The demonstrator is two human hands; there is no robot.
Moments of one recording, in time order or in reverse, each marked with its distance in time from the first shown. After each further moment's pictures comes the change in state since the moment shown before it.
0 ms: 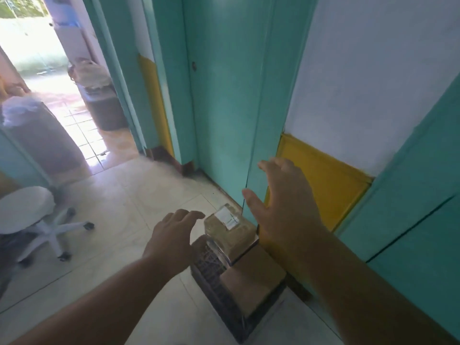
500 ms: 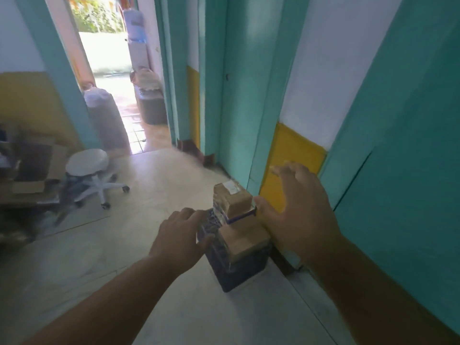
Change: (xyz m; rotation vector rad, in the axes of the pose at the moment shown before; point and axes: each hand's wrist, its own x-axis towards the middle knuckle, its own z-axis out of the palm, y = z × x) left_hand -0.345 0.154 0.000 -0.002 0.166 -0.140; right_hand -0.310 -0.011 -0.186 0.035 -0.016 -0.149
